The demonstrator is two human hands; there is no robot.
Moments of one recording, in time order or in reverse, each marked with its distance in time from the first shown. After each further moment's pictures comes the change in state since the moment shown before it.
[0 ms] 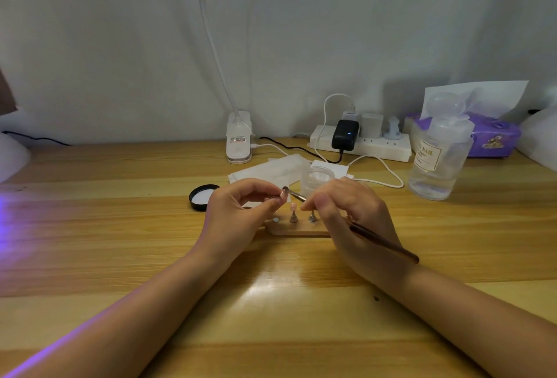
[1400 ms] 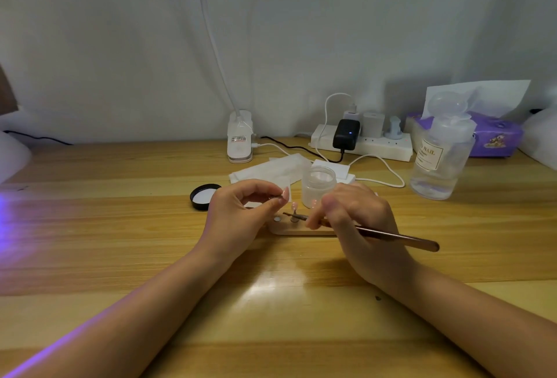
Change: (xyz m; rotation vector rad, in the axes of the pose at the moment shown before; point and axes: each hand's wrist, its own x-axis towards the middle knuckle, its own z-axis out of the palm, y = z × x) left_hand 0.000 -0.001 0.000 0.042 -0.001 -0.009; right_hand -0.002 -0.003 -0.002 0.078 0.005 -0.033
